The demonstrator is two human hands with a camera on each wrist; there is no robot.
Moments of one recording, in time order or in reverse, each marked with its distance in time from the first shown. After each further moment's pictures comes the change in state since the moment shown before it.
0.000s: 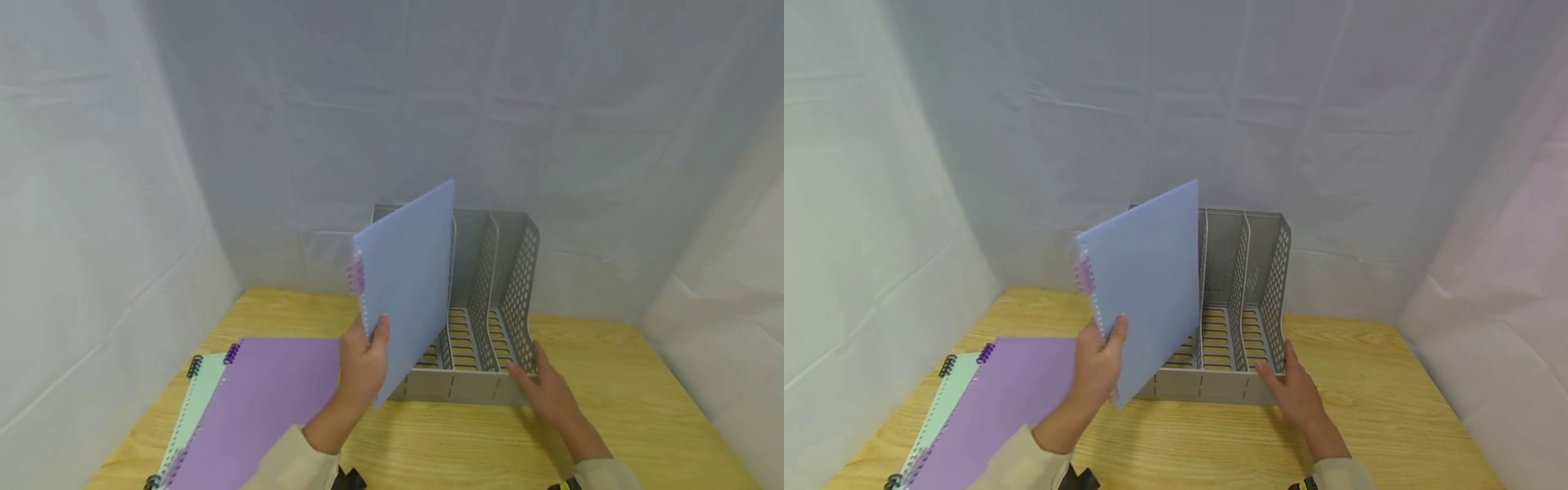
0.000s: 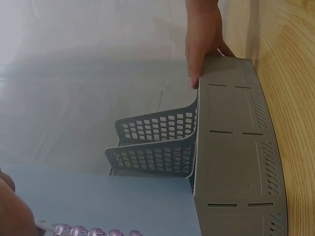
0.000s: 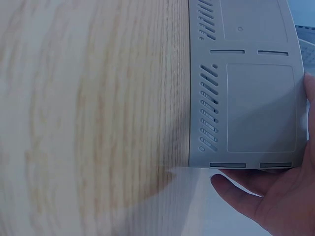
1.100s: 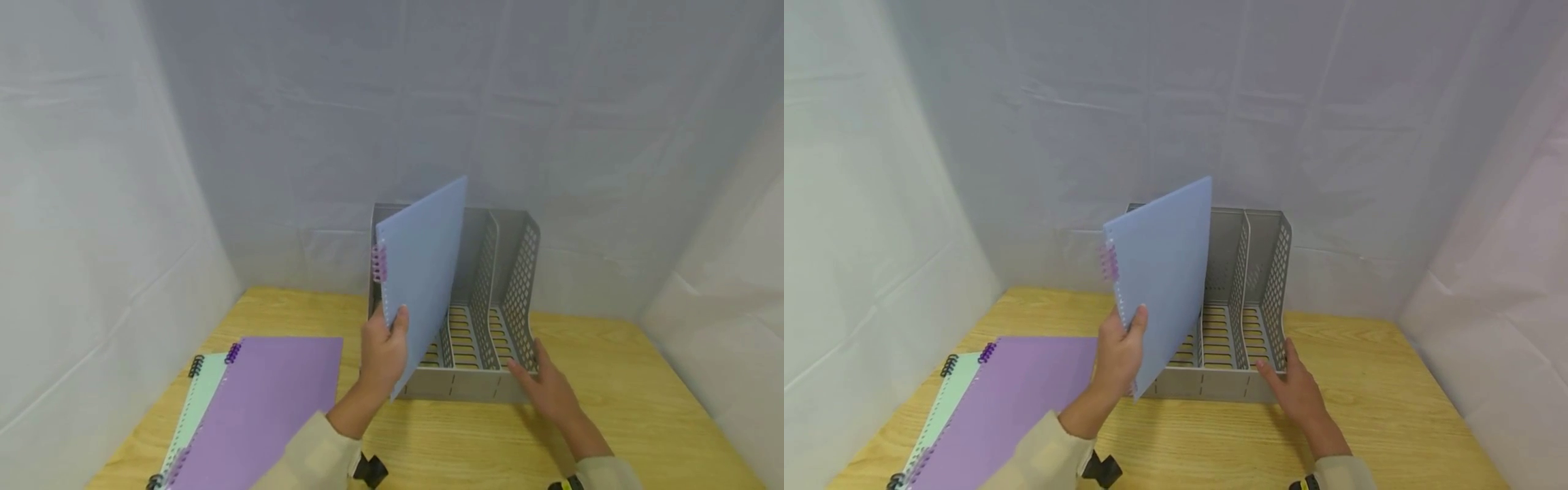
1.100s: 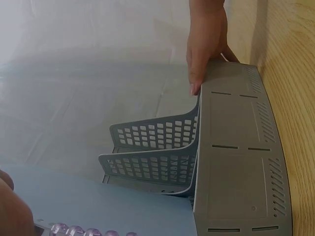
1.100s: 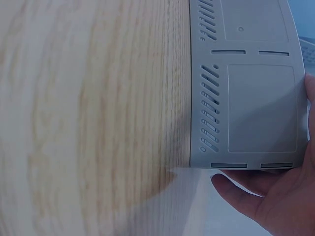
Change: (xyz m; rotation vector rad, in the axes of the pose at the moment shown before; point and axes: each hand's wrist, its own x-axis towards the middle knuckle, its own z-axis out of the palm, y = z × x) left_hand 0.008 0.005 0.025 -0.034 -0.019 0.017; right_hand -0.003 -0.006 -0.003 0.029 -0.004 -0.003
